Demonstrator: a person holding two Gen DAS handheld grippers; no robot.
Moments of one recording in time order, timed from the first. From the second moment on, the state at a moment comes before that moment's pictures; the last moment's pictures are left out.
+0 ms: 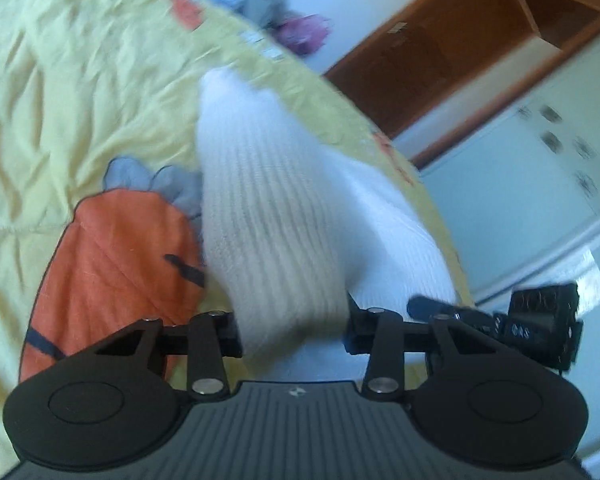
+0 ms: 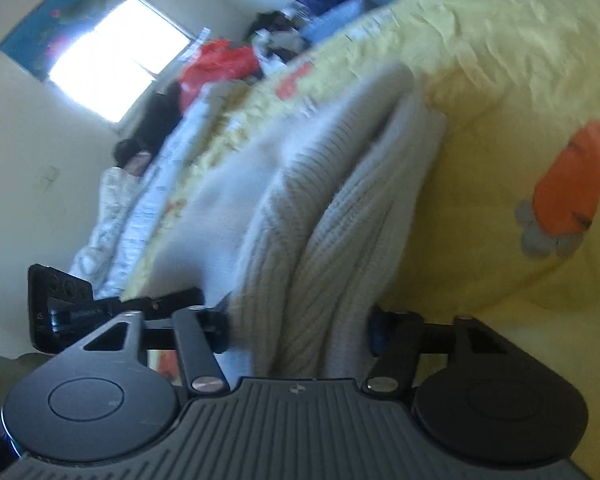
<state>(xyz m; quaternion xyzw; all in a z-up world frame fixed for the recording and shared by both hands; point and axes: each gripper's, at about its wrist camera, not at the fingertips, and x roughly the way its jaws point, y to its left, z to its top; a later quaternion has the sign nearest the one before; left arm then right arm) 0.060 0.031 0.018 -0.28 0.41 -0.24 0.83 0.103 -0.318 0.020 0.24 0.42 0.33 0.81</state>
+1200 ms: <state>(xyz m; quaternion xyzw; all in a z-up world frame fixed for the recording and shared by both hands) 0.051 -0.087 0.050 0.07 0.29 -0.18 0.94 0.179 -0.305 0.042 0.11 0.38 0.15 0.91</state>
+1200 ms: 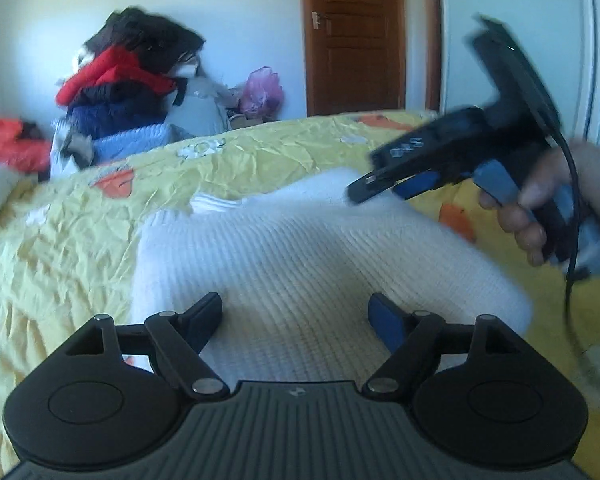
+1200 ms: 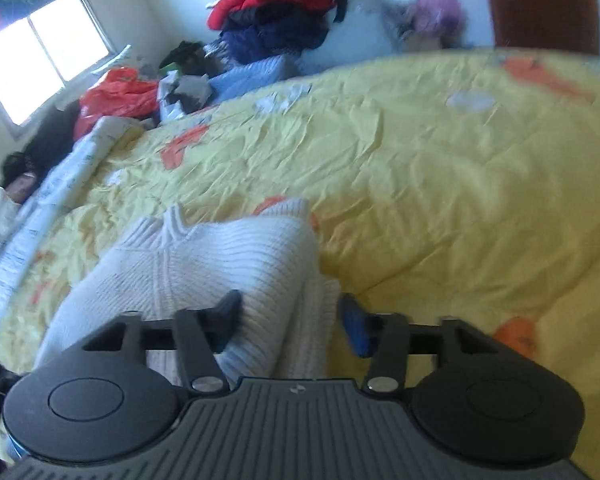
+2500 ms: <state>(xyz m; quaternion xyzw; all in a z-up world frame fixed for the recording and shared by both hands) -0.010 -0.076 0.036 0.07 0.24 -0.11 0.96 0.059 -0.257 0.061 0.08 0.26 0.18 0.94</state>
